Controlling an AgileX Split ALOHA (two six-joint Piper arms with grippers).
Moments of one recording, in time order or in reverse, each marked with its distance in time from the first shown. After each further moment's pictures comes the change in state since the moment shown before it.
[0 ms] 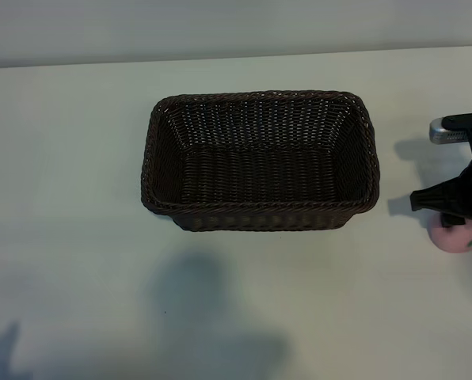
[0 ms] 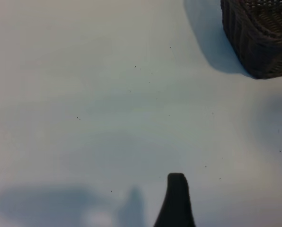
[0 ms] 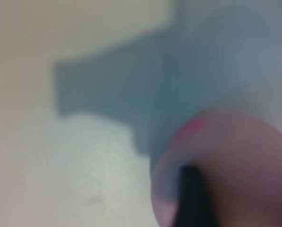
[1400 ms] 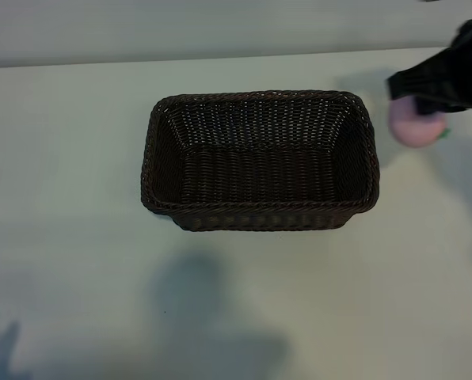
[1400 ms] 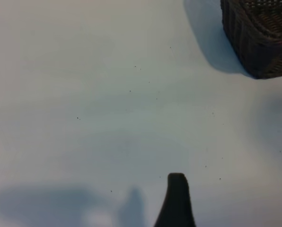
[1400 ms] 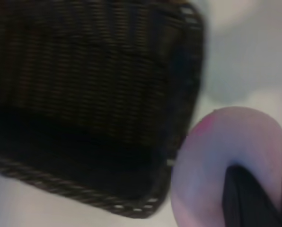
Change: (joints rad) left arm 0.000 0.000 0.000 0.000 -0.001 0.000; right arm 0.128 -0.244 -0.420 0.324 0.345 -0.335
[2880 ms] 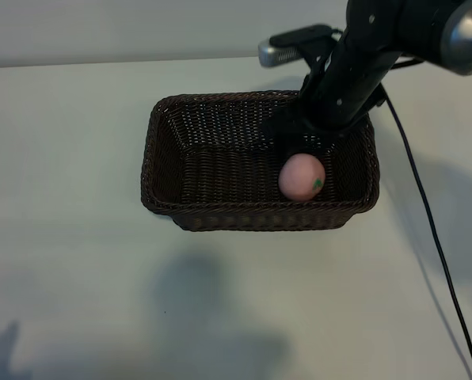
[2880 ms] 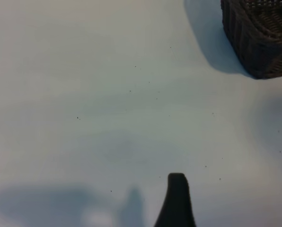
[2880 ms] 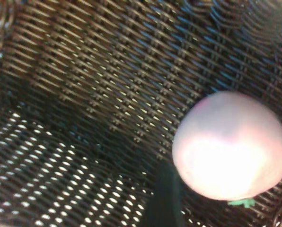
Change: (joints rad) left arm 0.000 0.000 0.000 0.001 0.000 0.000; right arm 0.165 0.535 -0.337 0.067 0.067 -0.062
